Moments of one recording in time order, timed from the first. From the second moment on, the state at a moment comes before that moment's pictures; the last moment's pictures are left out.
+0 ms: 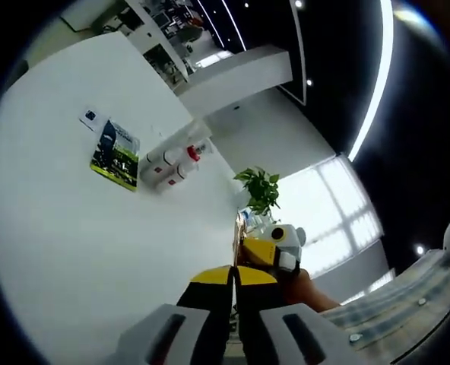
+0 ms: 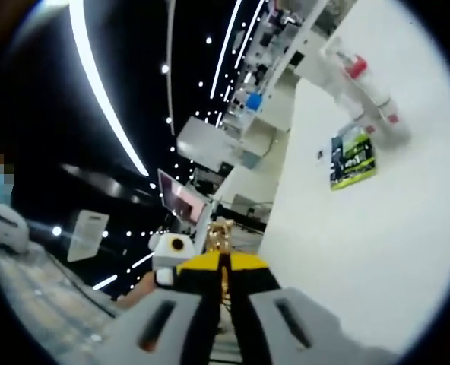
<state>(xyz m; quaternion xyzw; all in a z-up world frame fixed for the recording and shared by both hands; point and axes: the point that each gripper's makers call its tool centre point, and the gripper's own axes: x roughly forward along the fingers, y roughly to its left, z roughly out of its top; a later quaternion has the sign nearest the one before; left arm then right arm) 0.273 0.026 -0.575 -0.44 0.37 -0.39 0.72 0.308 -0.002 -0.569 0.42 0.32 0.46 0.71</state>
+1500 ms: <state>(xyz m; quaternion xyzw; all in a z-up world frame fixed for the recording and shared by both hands) 0.402 0.105 -0.603 -0.48 0.40 -0.31 0.72 0.295 -0.074 -0.536 0.13 0.21 0.36 0.90</state>
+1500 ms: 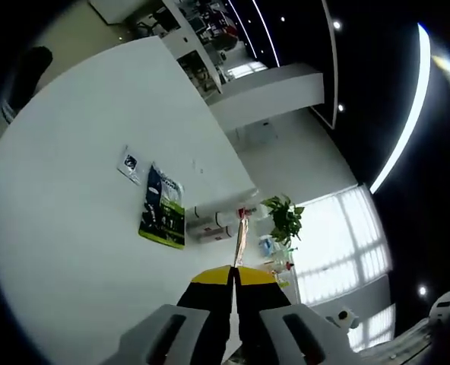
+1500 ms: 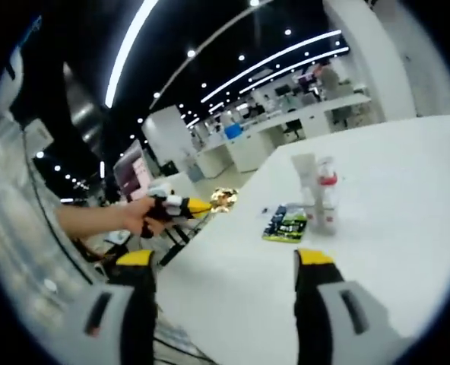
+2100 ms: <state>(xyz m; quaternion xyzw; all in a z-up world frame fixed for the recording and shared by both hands) 0.453 0.115 -0.668 -0.44 0.46 -0.27 0.72 0.286 -0.097 -0.543 0.13 0.24 0.32 0.91</state>
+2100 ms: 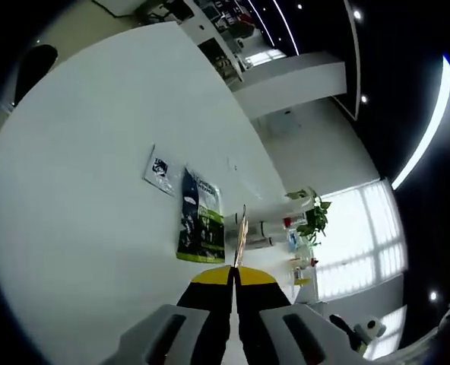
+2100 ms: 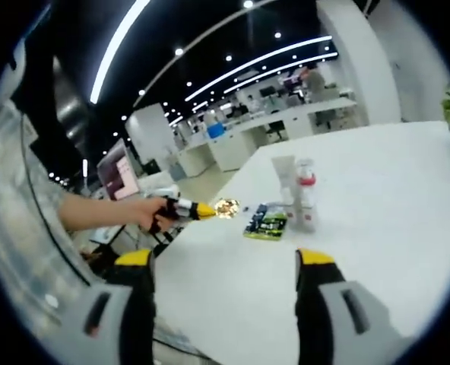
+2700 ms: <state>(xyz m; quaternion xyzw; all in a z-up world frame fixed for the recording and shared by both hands) 0.472 0.132 -0.719 -0.42 0.51 -0.22 0.72 0.297 -0.118 -0.548 0.12 0.26 0.28 0.91</state>
